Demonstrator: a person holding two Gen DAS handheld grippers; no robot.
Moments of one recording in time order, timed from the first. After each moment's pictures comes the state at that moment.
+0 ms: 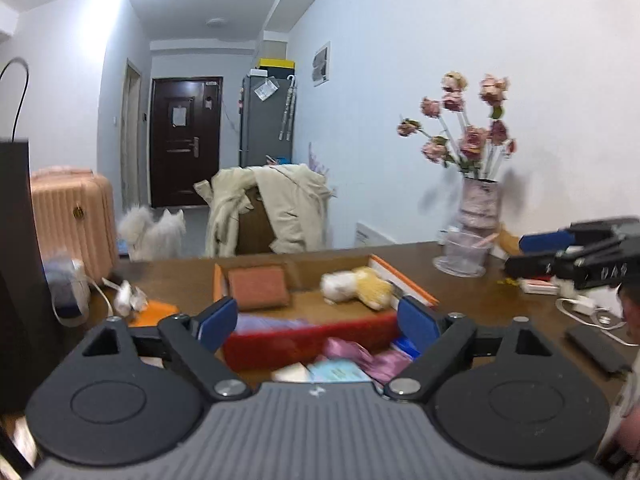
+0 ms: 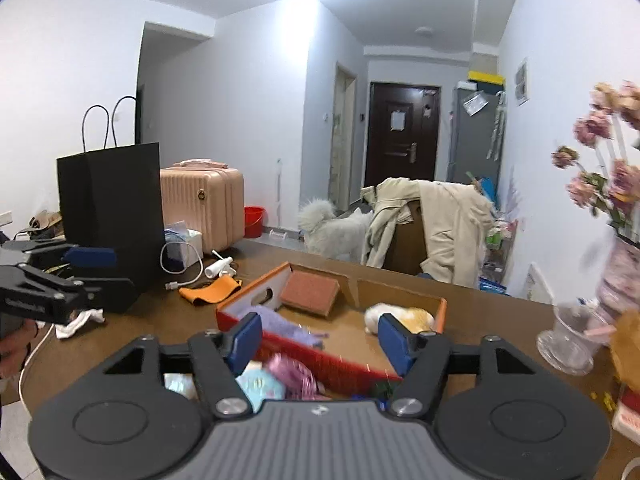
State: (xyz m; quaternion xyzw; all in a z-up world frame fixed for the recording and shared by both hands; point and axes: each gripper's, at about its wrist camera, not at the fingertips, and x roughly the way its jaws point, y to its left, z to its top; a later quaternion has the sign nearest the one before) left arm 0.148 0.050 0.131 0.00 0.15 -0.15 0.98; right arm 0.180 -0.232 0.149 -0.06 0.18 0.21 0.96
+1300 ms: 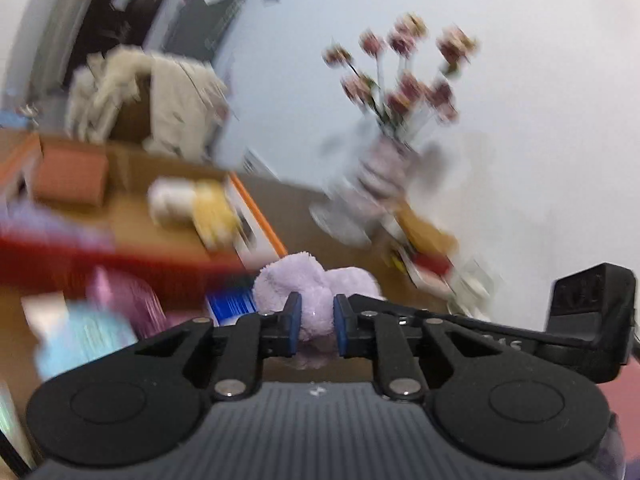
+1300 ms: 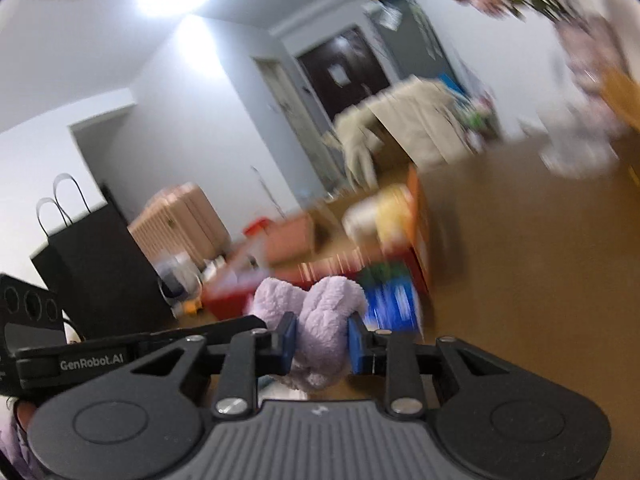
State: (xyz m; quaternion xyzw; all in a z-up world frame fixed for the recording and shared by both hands) left arm 0.278 -0.060 0.069 -0.15 0.26 -0.29 0.91; right arm 0.267 -0.305 0.052 0.19 0.24 0.23 0.92
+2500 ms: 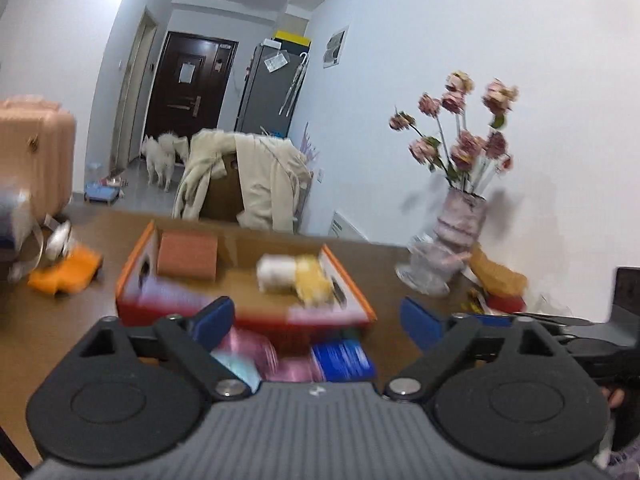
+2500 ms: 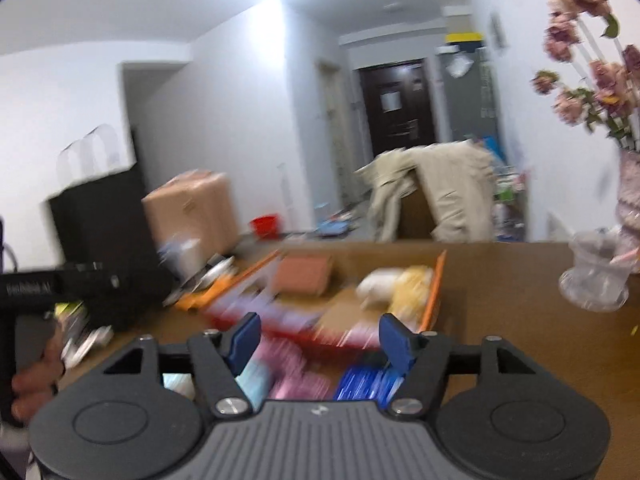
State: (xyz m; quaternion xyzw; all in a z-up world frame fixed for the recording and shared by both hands) left arm 0.177 -0.026 0.111 -0.10 0.19 -0.16 0.96; right arm 0.219 -0.296 0.085 0.04 0.22 0.27 0.94
